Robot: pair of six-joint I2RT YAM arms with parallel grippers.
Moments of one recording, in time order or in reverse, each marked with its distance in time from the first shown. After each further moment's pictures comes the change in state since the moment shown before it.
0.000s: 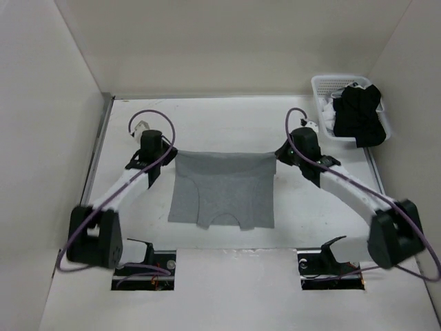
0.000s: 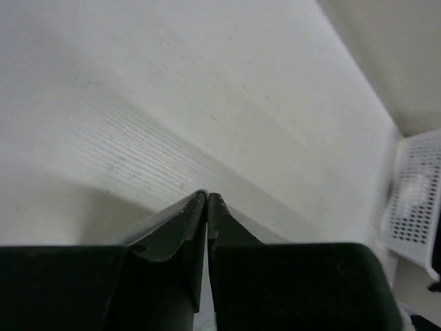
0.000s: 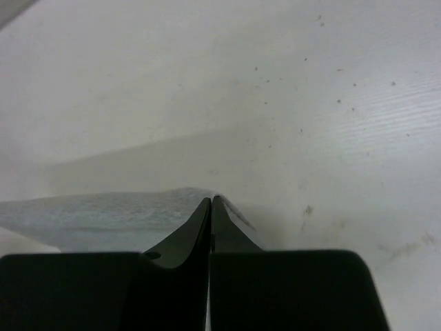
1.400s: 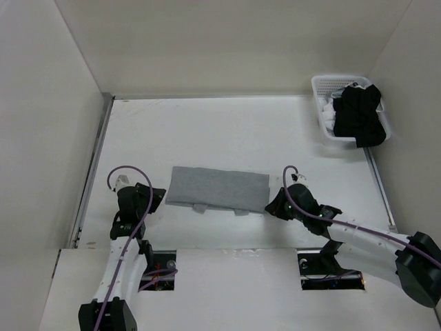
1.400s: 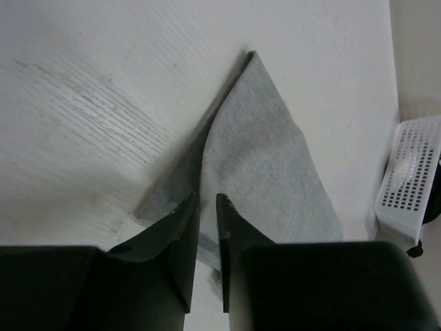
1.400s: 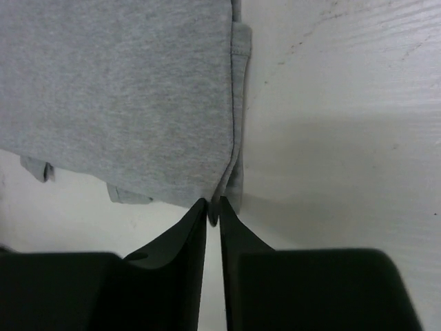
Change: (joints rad) left arm 0.265 -0.568 -0.589 -0.026 0.280 -0.074; right arm 0.259 -0.208 -0.531 0.106 -0.108 0.255
